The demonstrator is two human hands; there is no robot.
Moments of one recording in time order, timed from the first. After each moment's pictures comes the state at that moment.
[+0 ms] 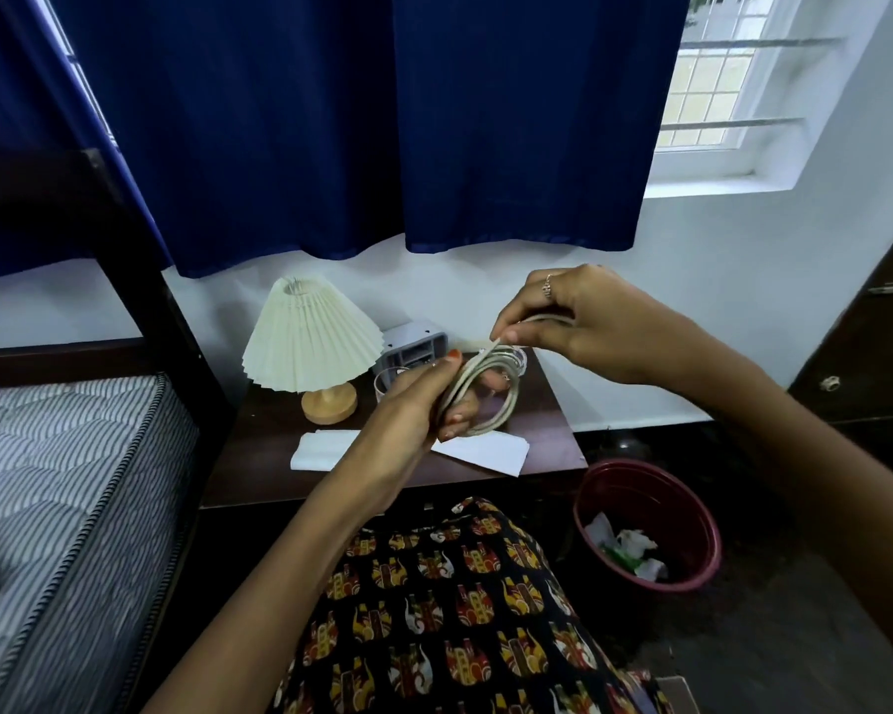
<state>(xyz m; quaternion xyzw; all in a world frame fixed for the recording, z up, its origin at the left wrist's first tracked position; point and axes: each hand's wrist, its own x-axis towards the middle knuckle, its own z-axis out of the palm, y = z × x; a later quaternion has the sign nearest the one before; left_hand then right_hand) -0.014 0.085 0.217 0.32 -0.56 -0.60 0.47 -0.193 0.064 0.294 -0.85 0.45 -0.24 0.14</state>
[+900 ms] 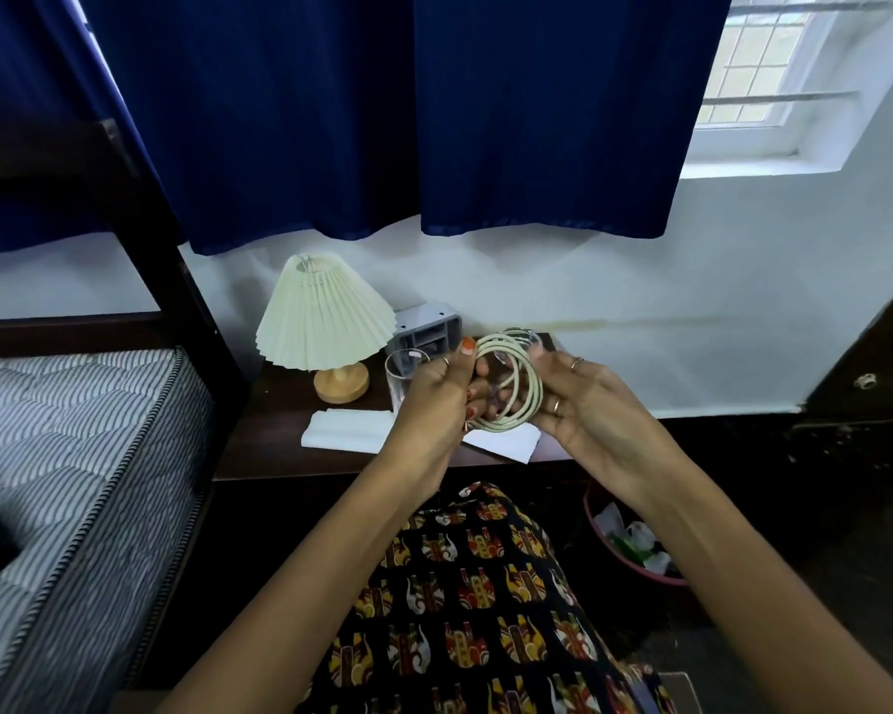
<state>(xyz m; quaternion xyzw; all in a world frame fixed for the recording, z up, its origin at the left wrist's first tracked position) -0.041 0.069 0.193 0.42 -0.45 -0.58 0.54 -0.179 0.081 0.208 -0.39 0.38 -0.51 0.67</state>
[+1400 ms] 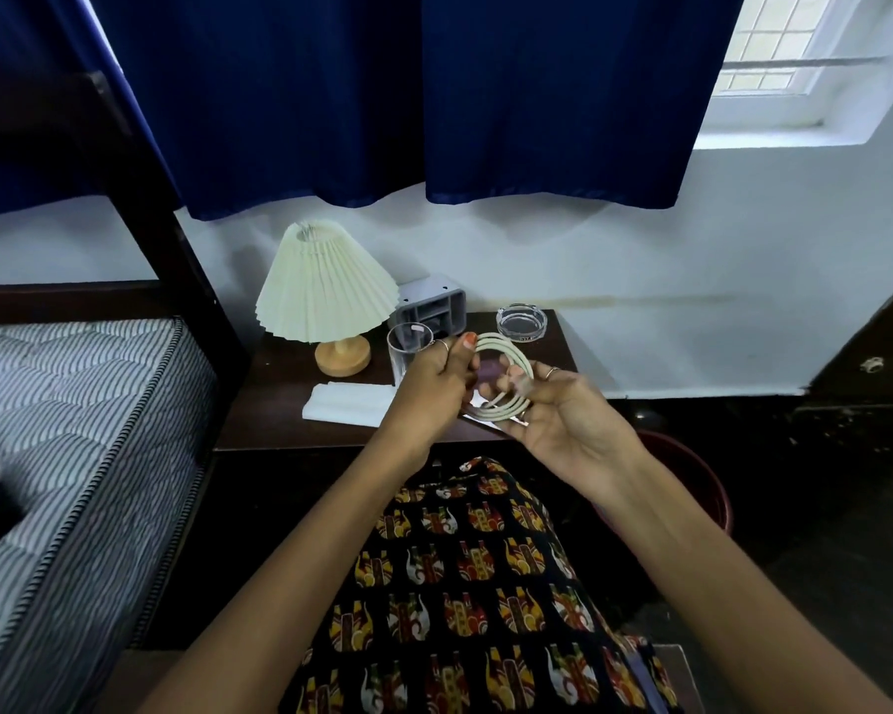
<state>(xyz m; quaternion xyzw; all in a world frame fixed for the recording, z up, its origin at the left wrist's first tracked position) -0.029 0.060 0.168 0.53 -0.55 -0.44 0.46 -0.161 0.081 0.180 -0.30 0.36 -0.49 0.73</state>
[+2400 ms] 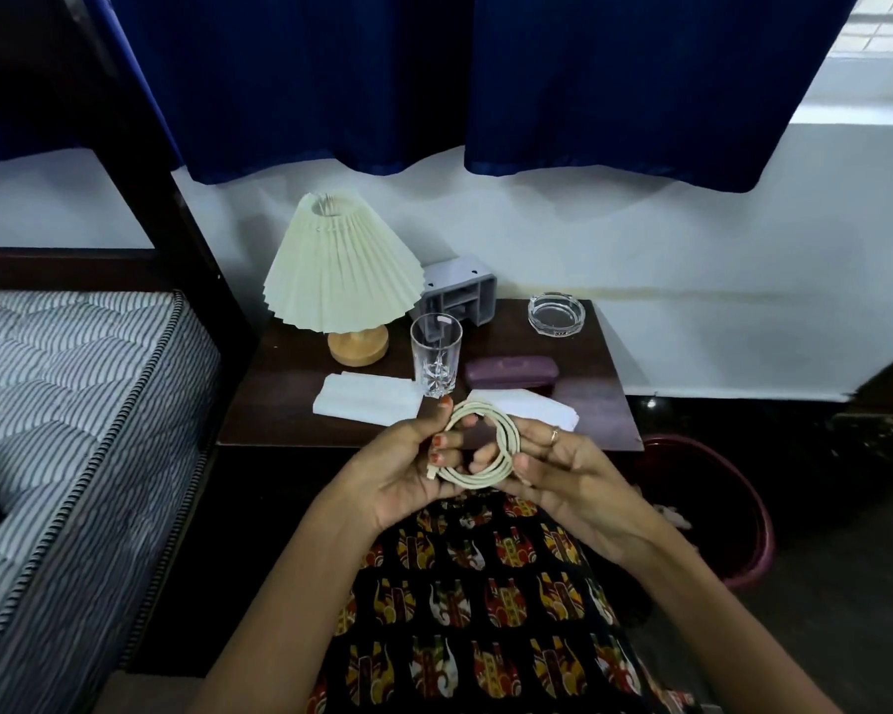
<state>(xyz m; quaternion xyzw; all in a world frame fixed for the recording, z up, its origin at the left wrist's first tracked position) 0.033 0.037 0.106 0.43 -0.18 -0.80 0.38 -0.153 0.053 0.104 -0.44 0.31 -0.38 0.75</state>
